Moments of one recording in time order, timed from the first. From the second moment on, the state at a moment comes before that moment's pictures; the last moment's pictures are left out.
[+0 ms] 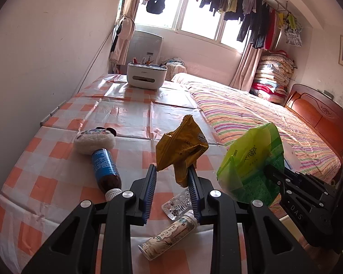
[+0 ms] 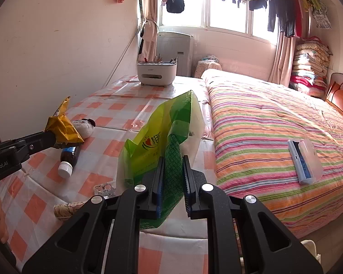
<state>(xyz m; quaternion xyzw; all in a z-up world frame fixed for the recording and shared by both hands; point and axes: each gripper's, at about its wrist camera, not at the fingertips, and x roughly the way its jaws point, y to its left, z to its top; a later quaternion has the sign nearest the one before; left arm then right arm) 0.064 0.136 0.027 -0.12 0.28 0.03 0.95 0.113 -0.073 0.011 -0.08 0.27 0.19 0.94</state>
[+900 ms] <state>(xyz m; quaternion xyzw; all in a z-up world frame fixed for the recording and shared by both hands) 0.051 0.011 0.011 -0.07 0.32 -0.11 0.94 0.059 -0.207 -0.012 -0.03 0.29 0.09 0.95</state>
